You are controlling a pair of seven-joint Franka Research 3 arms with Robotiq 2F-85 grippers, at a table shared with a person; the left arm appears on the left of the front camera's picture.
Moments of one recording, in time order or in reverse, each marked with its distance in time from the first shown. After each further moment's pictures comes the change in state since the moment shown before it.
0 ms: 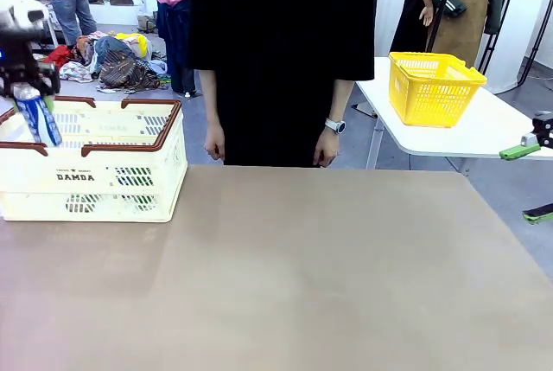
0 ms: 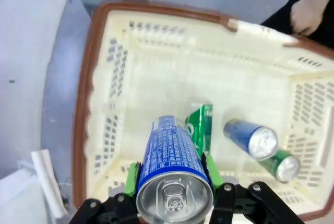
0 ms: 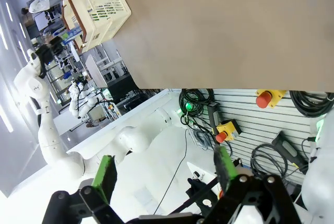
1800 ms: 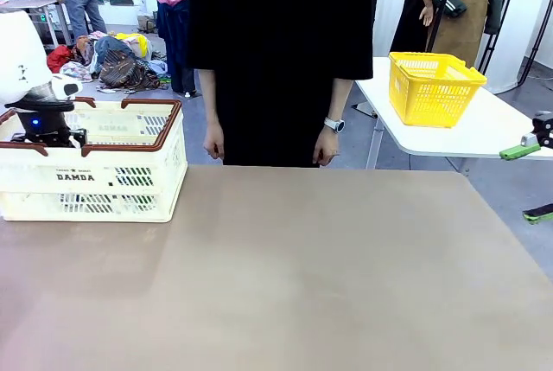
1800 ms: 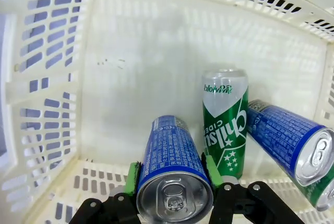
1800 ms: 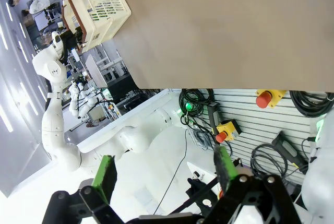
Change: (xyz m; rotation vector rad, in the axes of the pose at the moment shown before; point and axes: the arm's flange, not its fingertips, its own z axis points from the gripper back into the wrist) left arm -0.031 -0.024 -0.119 -0.006 0.156 -0.004; right arm 0.000 0.000 0.000 0.000 0.000 0.000
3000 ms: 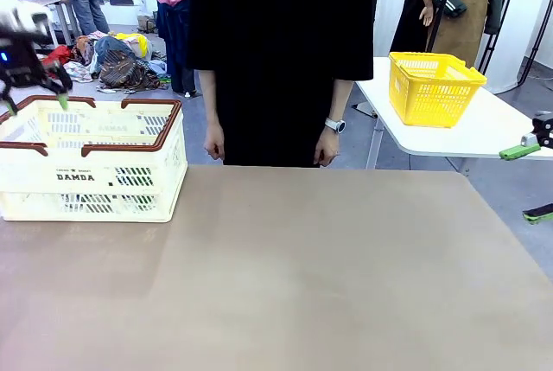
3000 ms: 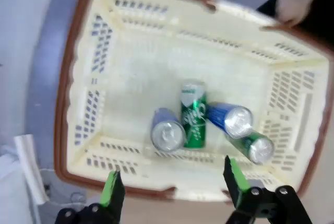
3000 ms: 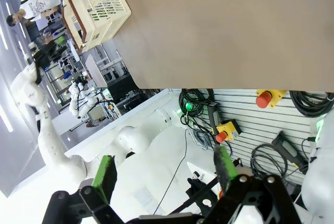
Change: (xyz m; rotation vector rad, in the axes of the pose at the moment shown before) left arm -0.007 0.012 0.176 -0.079 -0.123 0.069; right arm 0.000 0.000 0.000 0.000 0.001 0.000
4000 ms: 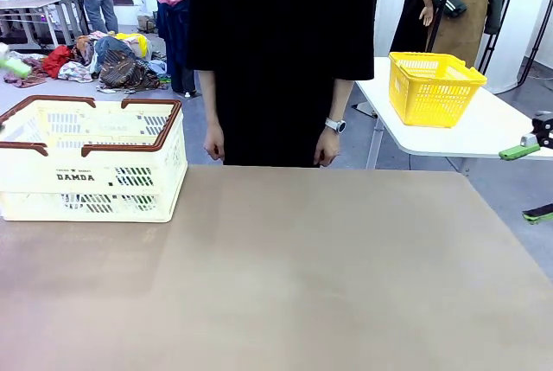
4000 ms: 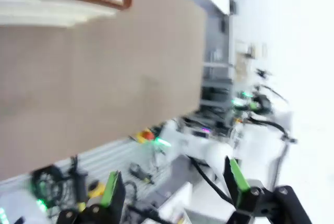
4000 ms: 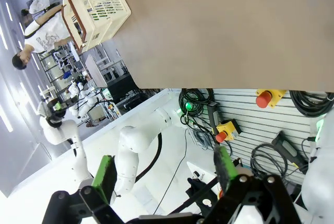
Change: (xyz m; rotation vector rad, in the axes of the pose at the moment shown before) left arm -0.213 0.061 0.065 -0.935 0.310 0.021; right arm 0.000 0.000 0.000 0.000 0.001 0.000
